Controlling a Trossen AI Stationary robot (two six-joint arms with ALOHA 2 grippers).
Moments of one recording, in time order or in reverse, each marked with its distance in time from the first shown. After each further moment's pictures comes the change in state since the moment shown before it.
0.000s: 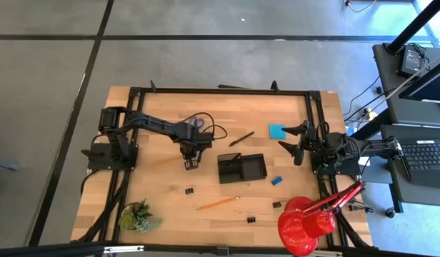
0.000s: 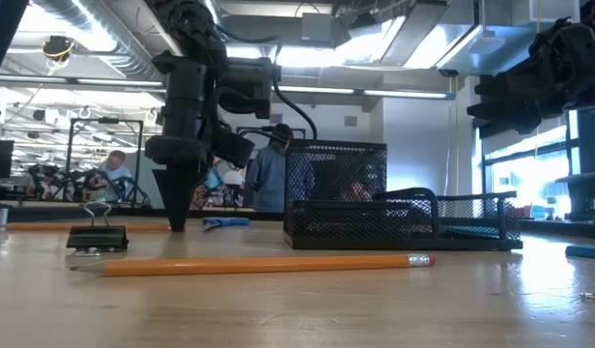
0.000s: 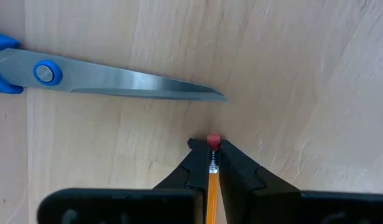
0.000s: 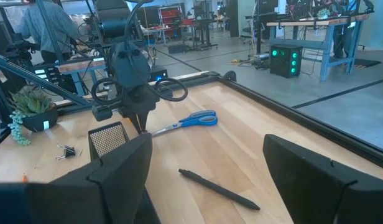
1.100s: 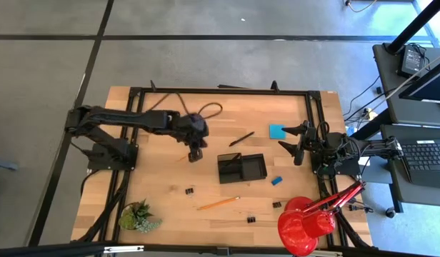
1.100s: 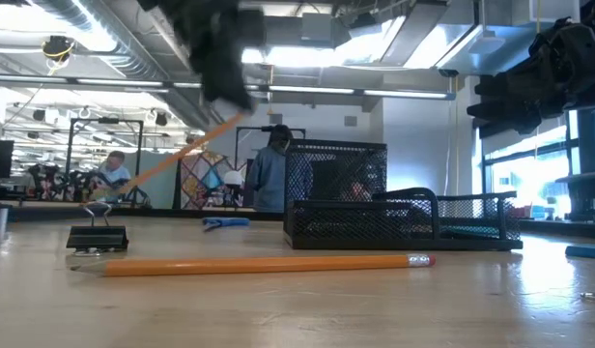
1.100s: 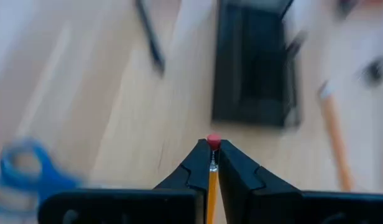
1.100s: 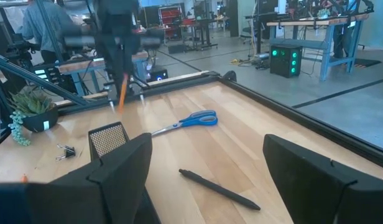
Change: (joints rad) left arm -0.003 -0.425 0.045 0.241 0.057 0.012; right arm 0.000 0.000 0.000 0.000 0.000 0.003
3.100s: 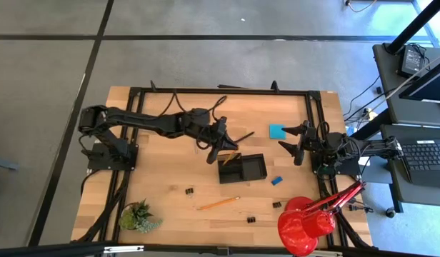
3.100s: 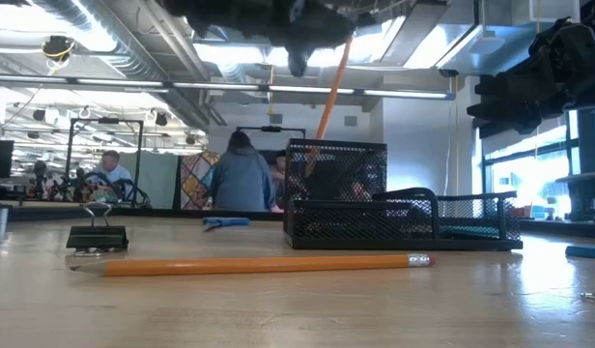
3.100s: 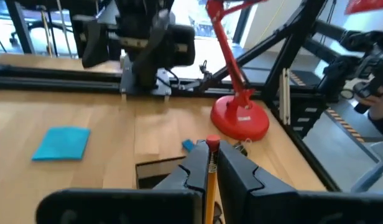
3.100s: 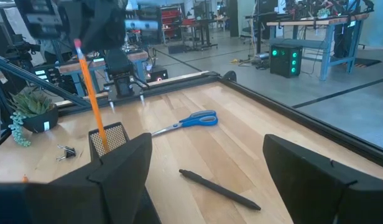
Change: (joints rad) left arm 0.000 0.181 0.003 0.728 0.267 0.100; right arm 0.000 0.000 0.000 0.001 0.000 0.003
